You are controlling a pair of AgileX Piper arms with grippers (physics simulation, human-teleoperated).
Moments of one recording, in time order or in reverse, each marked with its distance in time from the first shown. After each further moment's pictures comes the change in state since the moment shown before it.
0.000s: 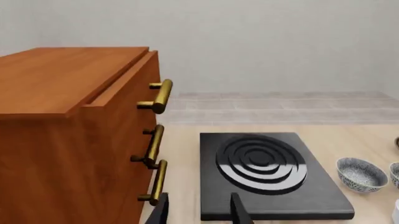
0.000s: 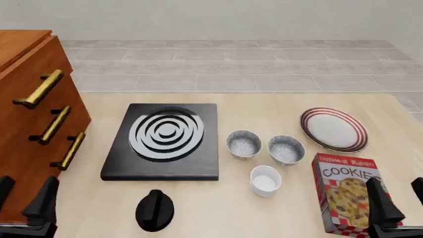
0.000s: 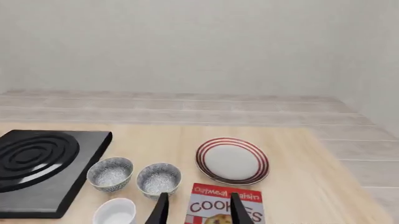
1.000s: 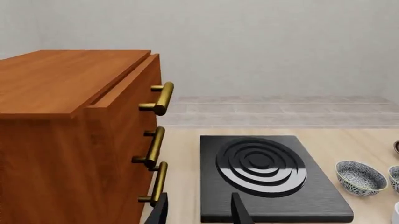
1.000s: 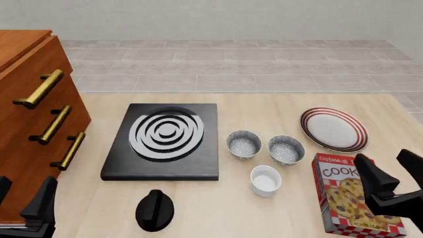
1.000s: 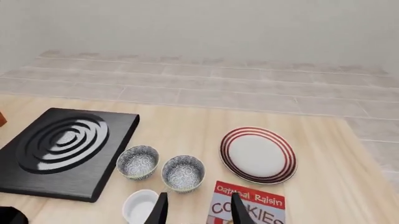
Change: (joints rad) left arm 0.003 -0.032 -0.003 0.019 -0.006; right arm 0.125 0.309 -0.277 0.153 0.022
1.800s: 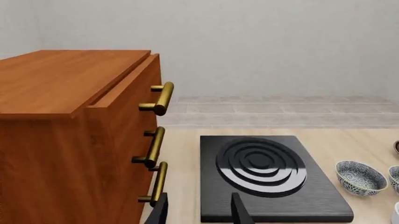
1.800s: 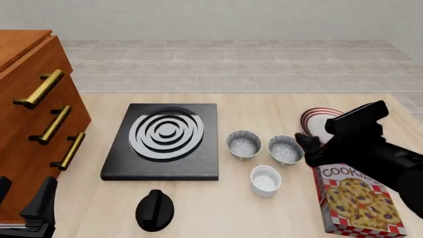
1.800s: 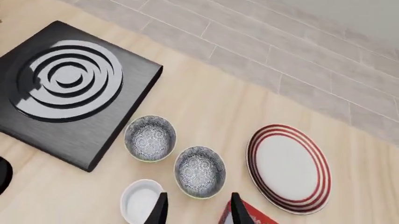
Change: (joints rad) left arm 0.000 0.000 0.000 0.000 0.000; right arm 0.155 0.700 -0.287 -0.064 -0.218
